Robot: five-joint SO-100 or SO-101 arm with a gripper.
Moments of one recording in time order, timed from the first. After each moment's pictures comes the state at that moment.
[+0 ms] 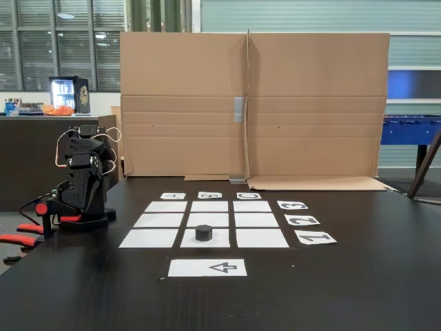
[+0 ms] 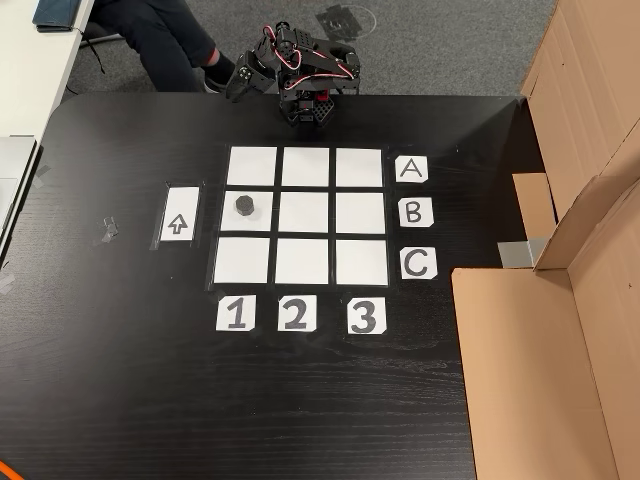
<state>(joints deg) 76.0 190.6 164.9 74.3 1.8</state>
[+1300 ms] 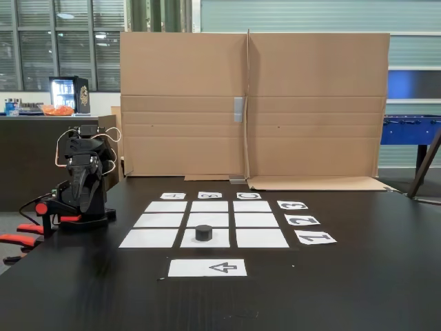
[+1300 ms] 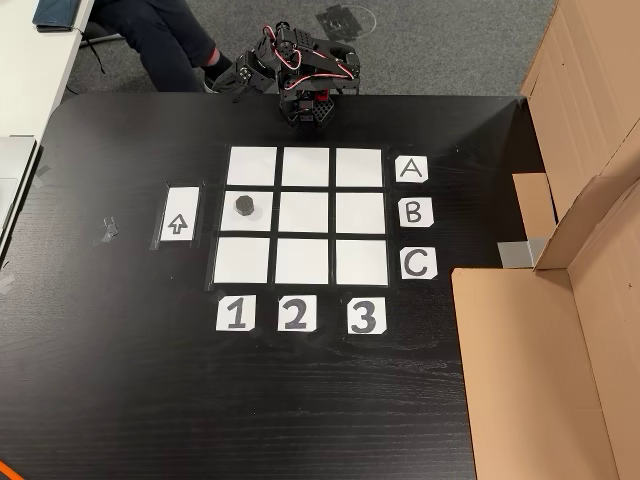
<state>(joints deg) 76.0 190.6 164.9 74.3 1.2</state>
